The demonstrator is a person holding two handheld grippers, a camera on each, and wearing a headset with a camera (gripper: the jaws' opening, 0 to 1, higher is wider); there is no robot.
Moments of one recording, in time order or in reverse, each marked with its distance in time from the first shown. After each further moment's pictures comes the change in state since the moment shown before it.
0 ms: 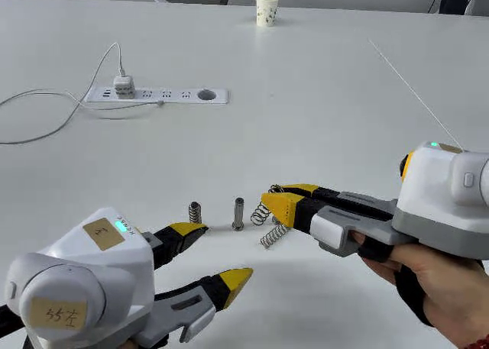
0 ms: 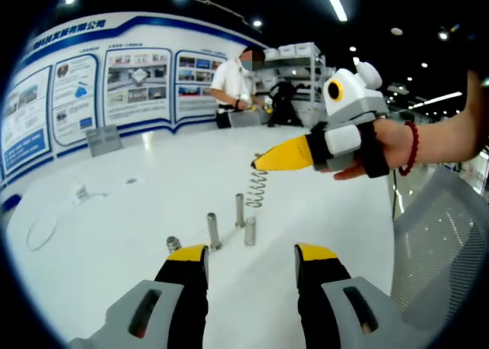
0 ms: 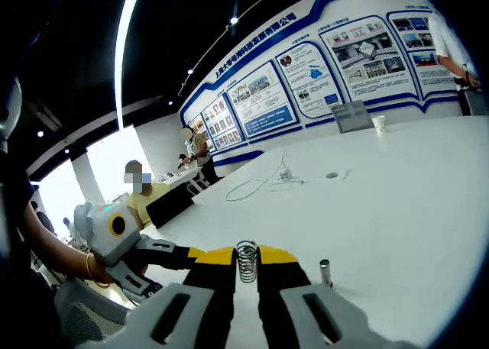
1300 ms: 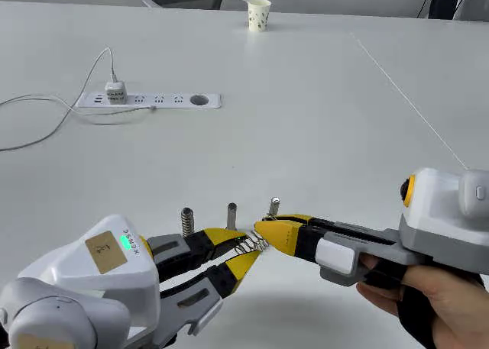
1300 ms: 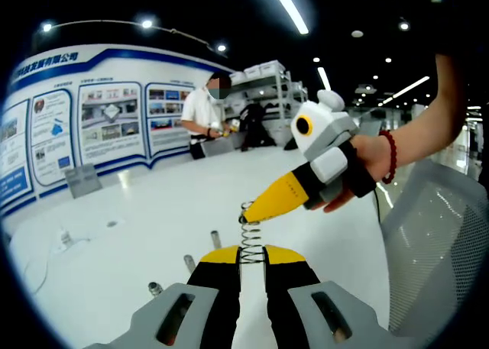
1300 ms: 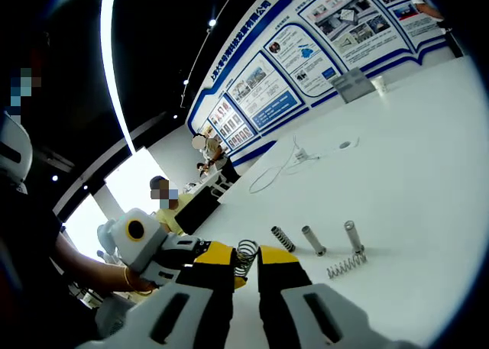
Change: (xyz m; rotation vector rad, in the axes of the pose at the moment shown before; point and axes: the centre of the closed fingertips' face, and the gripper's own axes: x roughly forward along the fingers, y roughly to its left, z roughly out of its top) left arm 0.011 -0.029 0.031 0.153 -0.139 -0.134; right arm -0.015 0.019 -0.019 0.231 0.026 0.129
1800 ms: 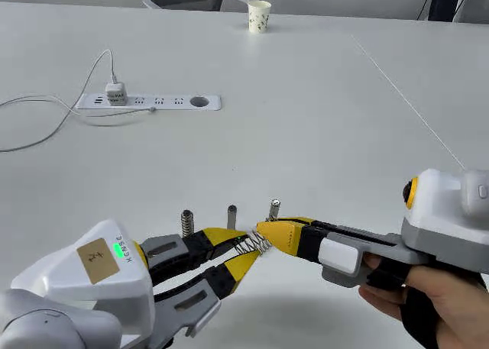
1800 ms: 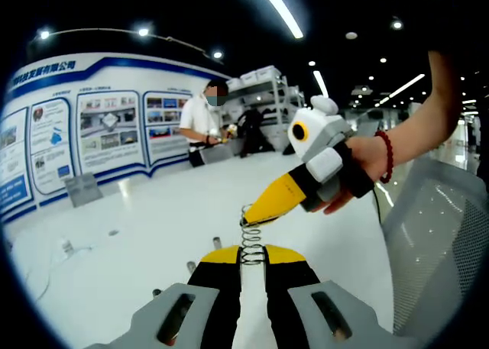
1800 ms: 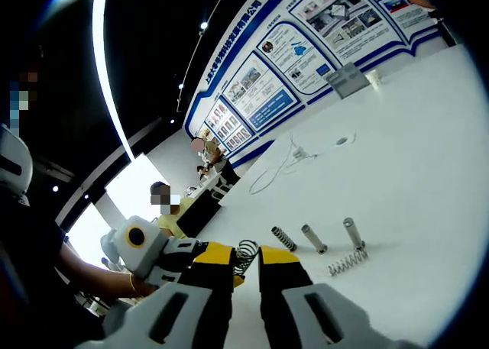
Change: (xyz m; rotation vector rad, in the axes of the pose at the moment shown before) left arm -0.002 0.000 0.007 0.033 -0.041 -0.006; right arm -0.001 0.000 0.003 0.054 -0.008 0.003
